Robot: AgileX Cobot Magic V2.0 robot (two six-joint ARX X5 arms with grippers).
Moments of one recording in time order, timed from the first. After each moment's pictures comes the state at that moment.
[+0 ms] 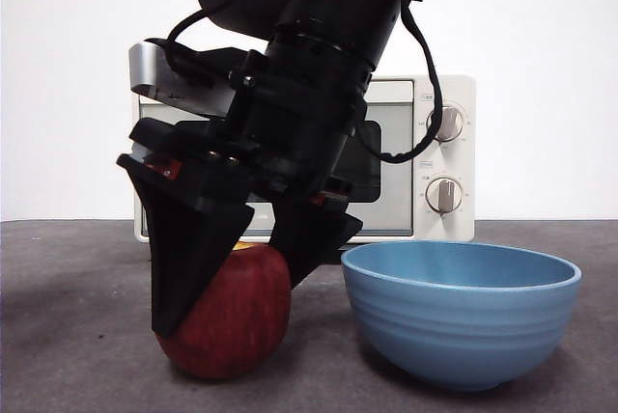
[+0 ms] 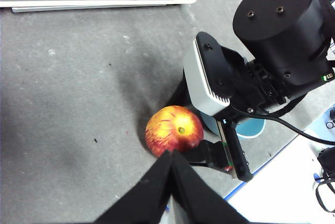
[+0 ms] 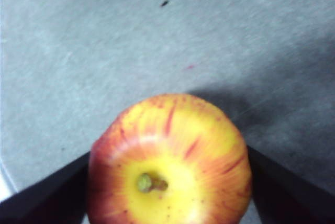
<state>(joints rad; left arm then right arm) -0.15 0.56 0.71 -0.83 0.63 -0.10 0.96 1.79 1.16 -0.52 -0.18 0.02</state>
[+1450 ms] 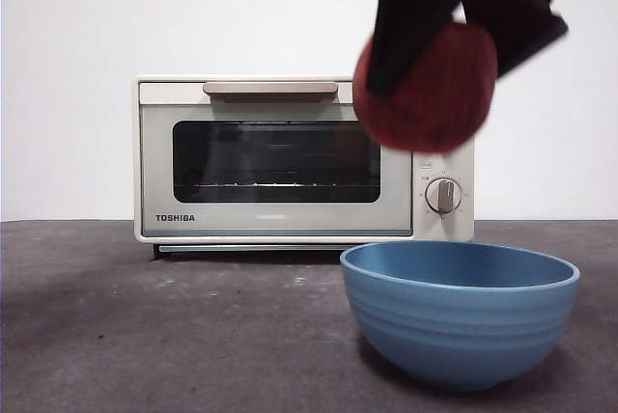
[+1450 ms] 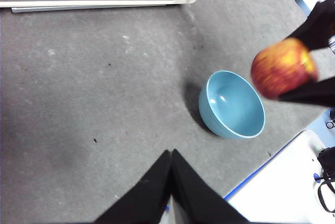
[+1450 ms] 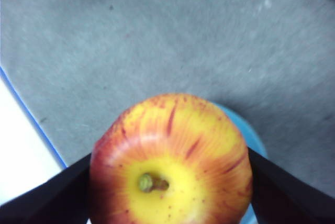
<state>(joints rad) -0.15 0.56 0.71 -0.83 0.63 -0.09 0.83 1.20 0.98 -0.75 -0.11 0.04</state>
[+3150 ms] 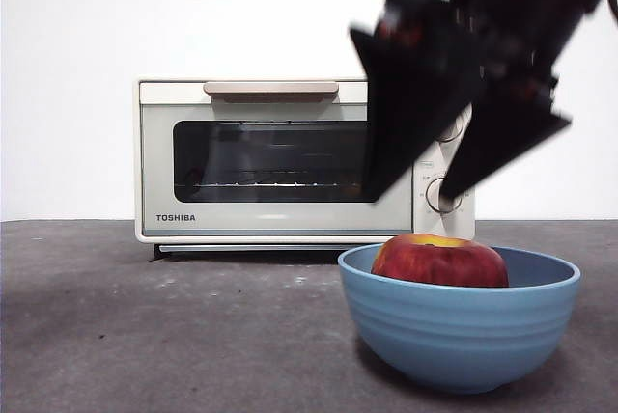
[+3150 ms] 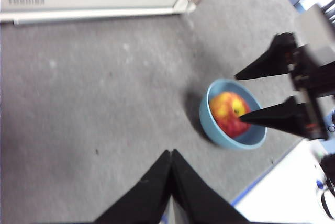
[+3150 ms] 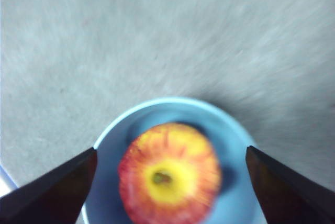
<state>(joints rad) -0.15 0.58 0.71 -0.76 0.63 -0.10 0.82 1.24 0.87 -0.60 -0.02 0.09</state>
